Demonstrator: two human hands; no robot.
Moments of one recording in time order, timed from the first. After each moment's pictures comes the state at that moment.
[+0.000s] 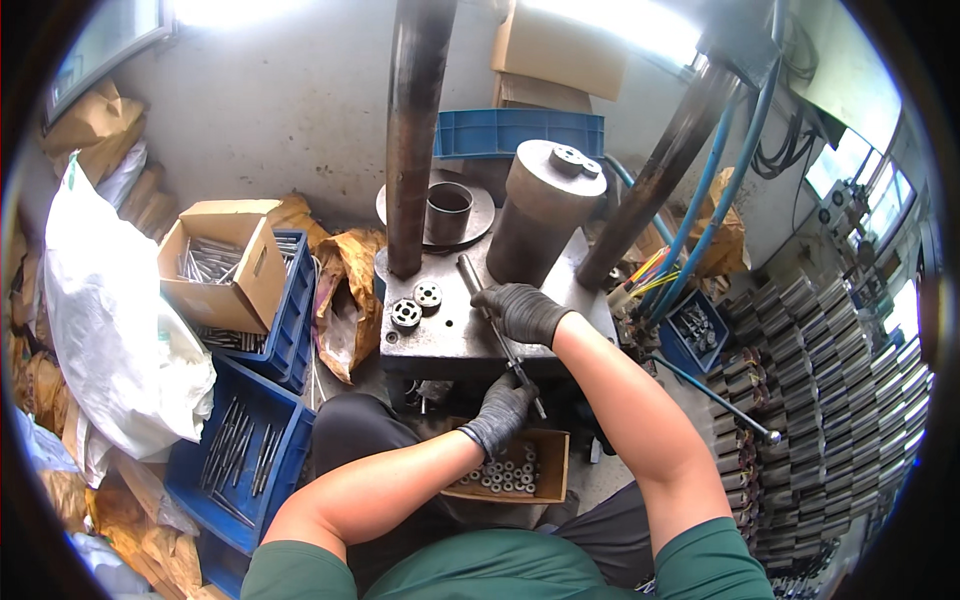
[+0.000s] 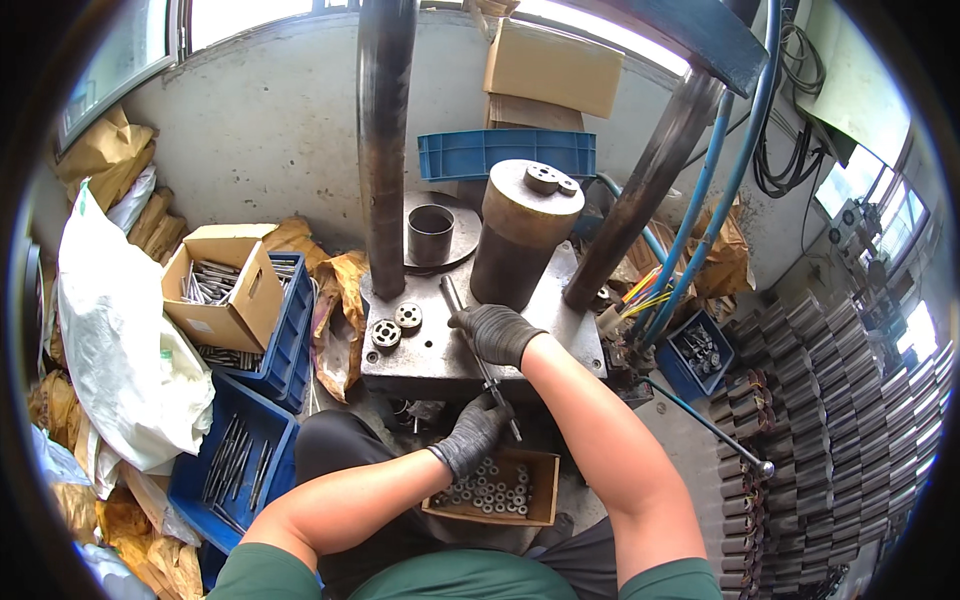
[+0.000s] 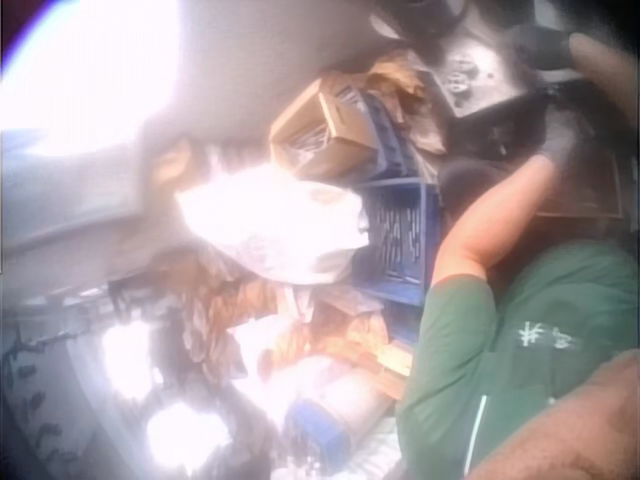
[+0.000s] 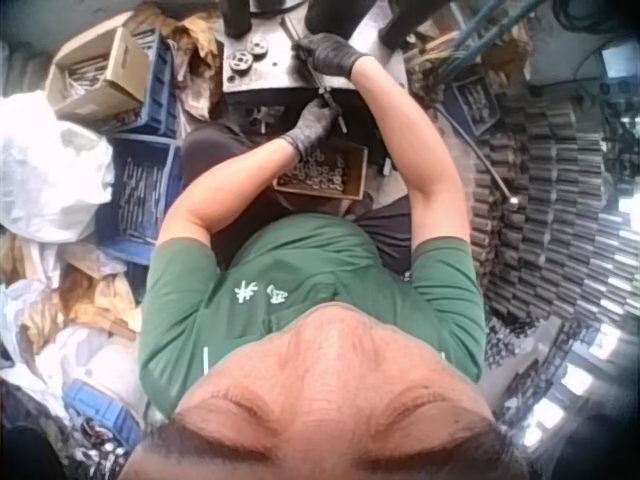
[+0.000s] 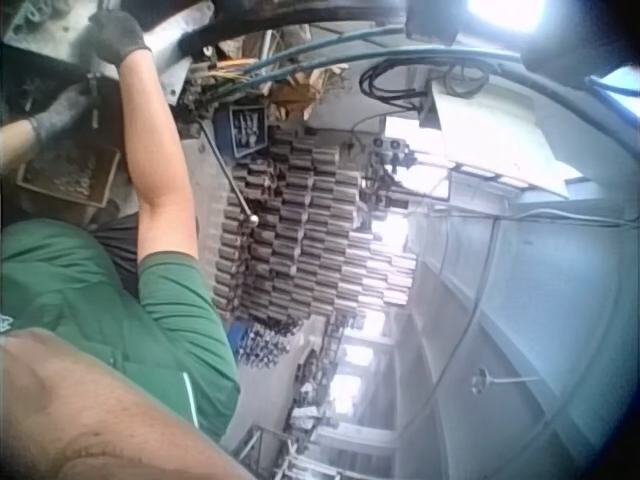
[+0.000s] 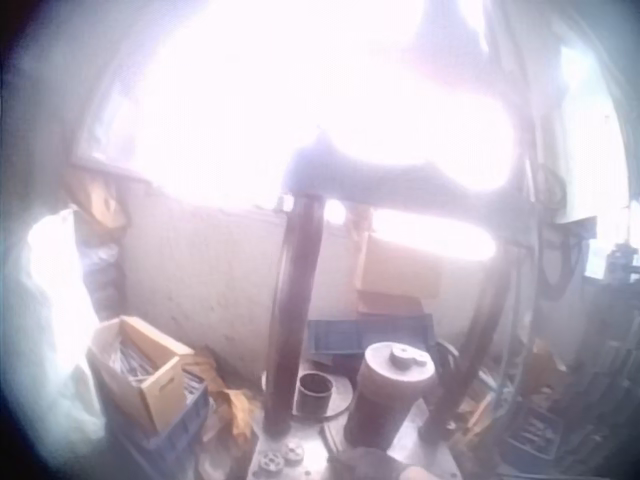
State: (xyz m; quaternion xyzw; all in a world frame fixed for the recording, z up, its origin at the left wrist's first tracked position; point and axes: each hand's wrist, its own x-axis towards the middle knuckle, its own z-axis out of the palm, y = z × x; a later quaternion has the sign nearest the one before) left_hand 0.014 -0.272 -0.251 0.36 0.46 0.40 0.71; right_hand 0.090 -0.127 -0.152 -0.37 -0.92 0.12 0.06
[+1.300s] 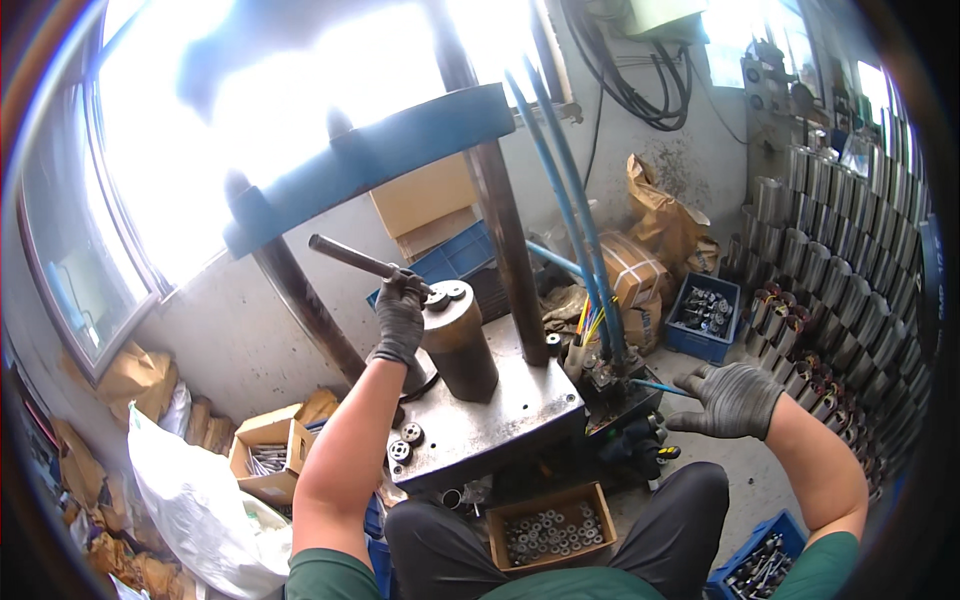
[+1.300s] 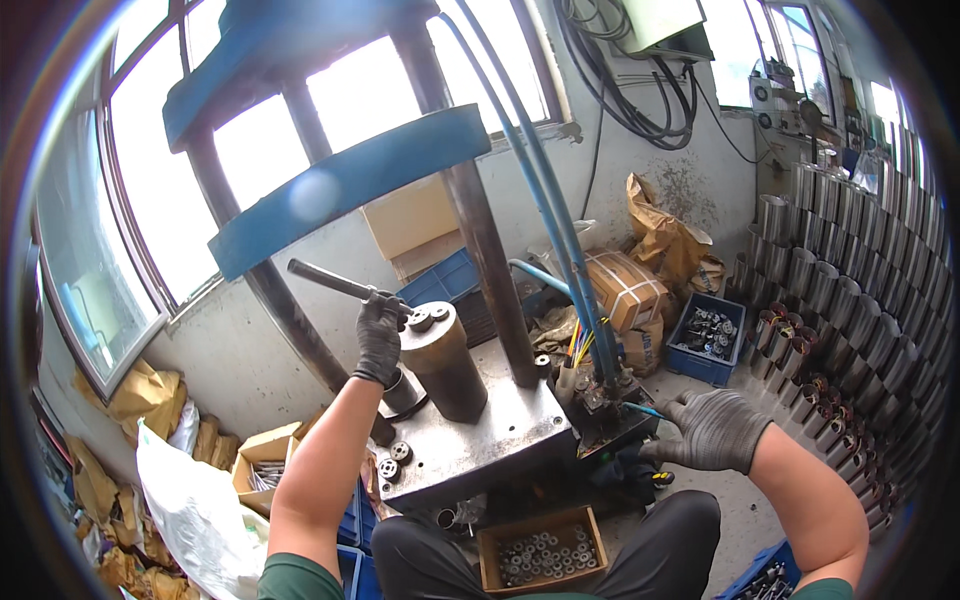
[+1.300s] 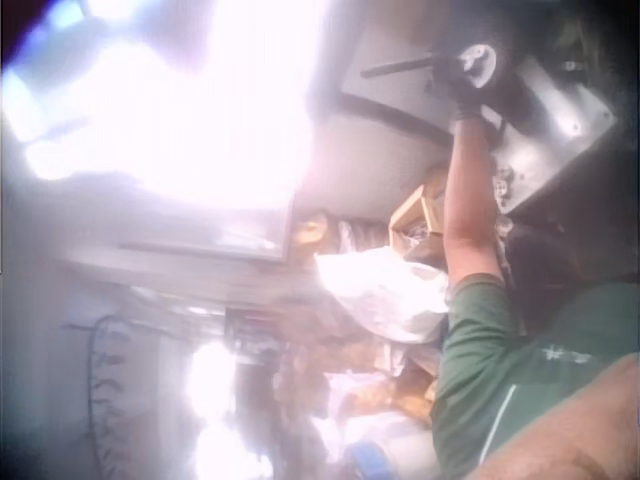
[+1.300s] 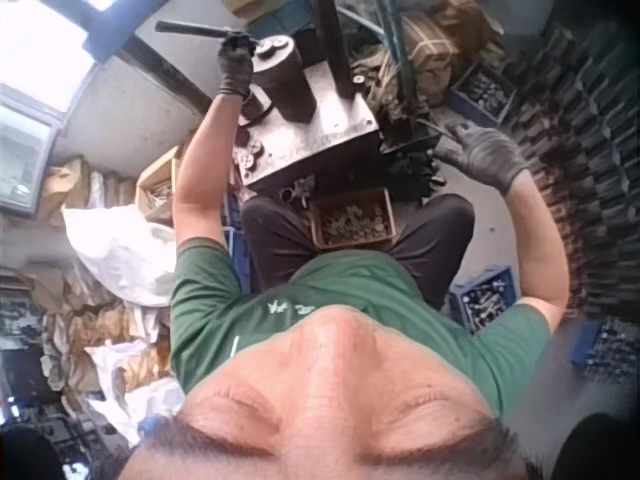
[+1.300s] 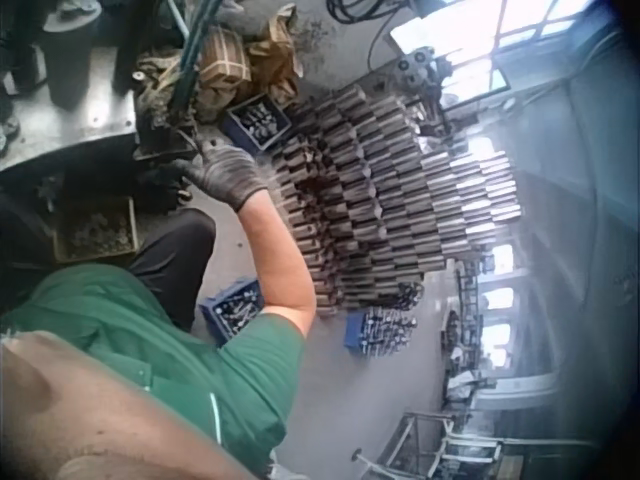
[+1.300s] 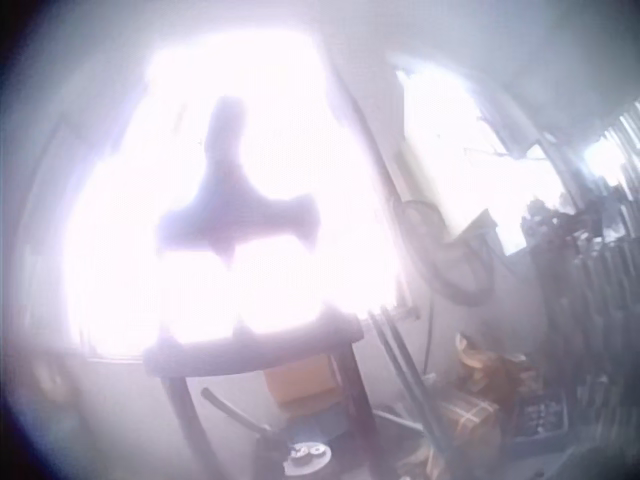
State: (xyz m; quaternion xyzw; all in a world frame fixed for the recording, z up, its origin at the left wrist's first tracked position) left_hand -0.002 -0.042 0.008 0.62 0.26 0.66 0.34; right_hand 0.391 -0.410 0.018 -0.68 -0.73 0.04 0.01
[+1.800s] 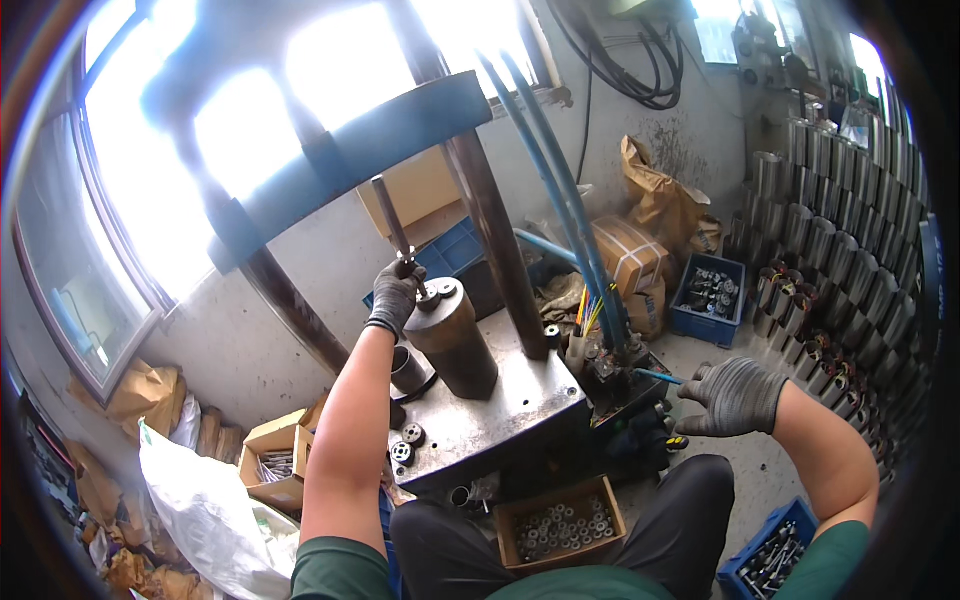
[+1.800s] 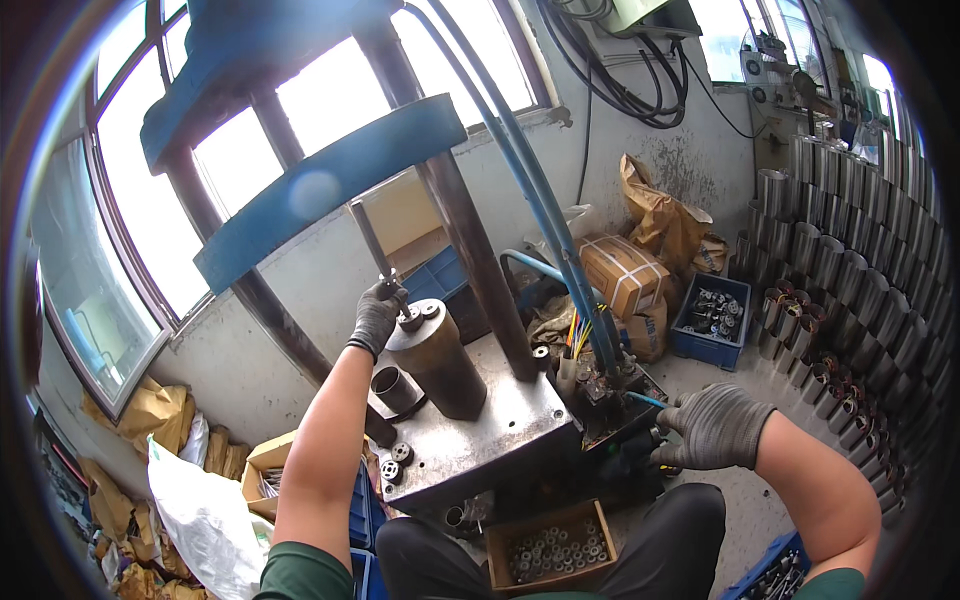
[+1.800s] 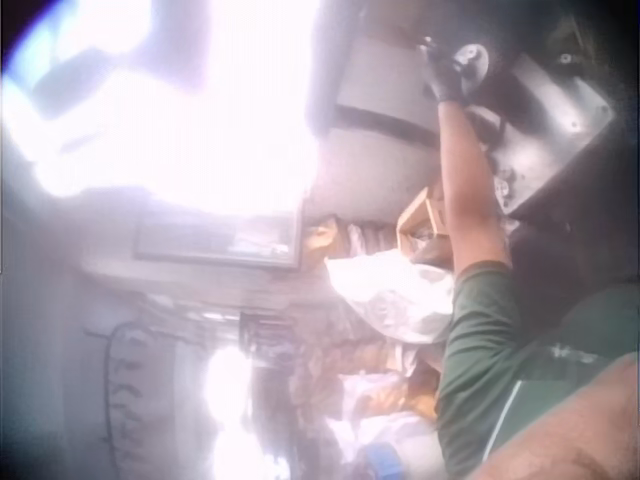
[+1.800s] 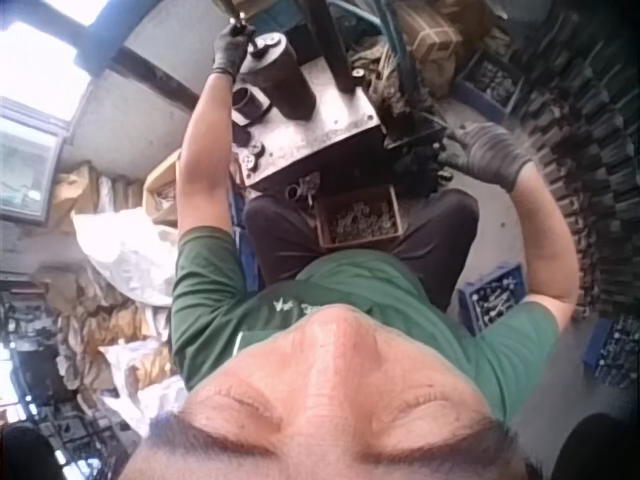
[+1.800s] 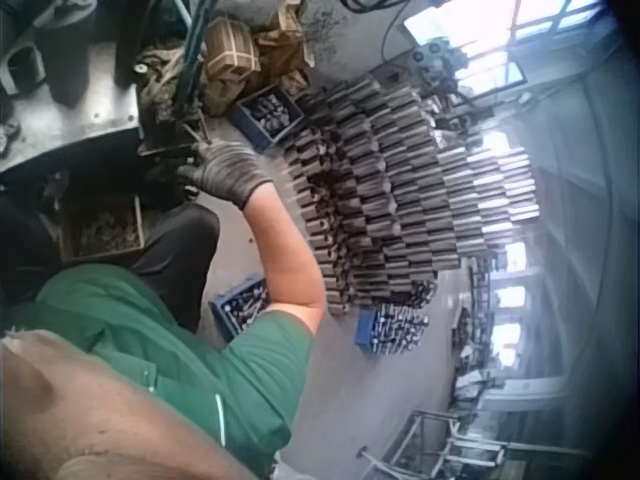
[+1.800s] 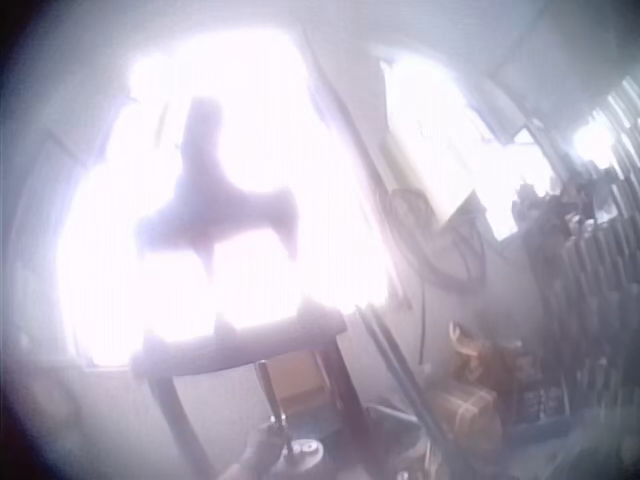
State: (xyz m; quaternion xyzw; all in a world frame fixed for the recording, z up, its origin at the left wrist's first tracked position) left_hand -0.002 0.013 0.024 0.72 0.41 0.50 0.26; right_hand 0.400 -0.402 0.008 -0.64 -0.77 0.07 -0.05
